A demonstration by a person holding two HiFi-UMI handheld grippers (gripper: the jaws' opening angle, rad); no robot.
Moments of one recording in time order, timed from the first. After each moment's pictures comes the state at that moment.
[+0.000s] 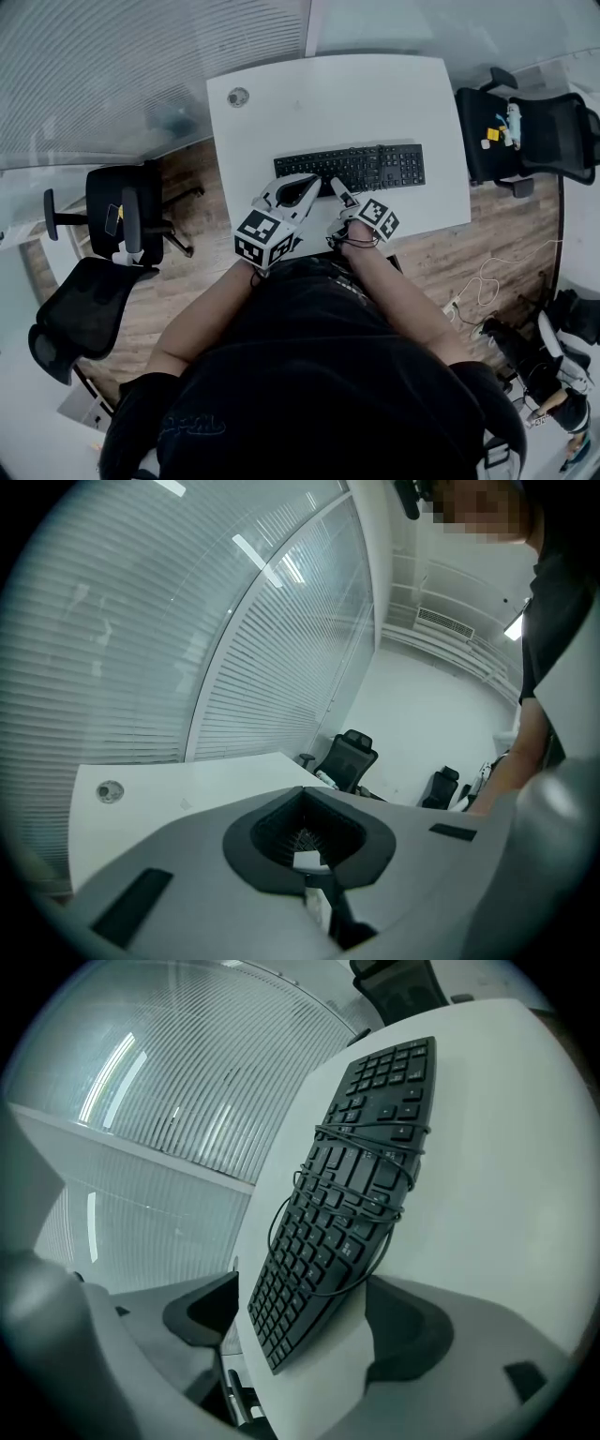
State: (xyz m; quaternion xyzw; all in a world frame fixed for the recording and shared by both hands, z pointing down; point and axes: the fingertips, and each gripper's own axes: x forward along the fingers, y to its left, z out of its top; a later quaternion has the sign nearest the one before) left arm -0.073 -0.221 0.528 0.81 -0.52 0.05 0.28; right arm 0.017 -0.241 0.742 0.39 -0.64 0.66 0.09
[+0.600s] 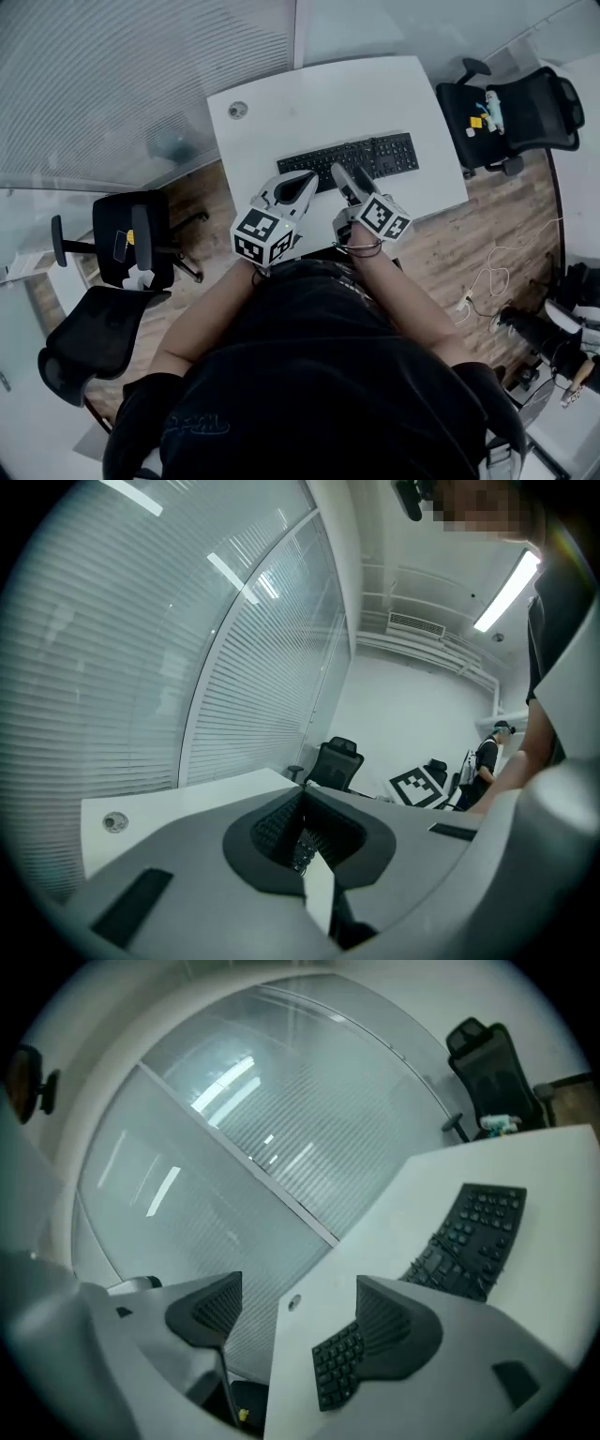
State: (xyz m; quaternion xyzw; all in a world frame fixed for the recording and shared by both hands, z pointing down) left arm -0.076 -0.185 0.484 0.84 -0.50 0.05 0.22; right arm -0.006 -0.254 0.585 0.37 -0.82 0.44 -0.01
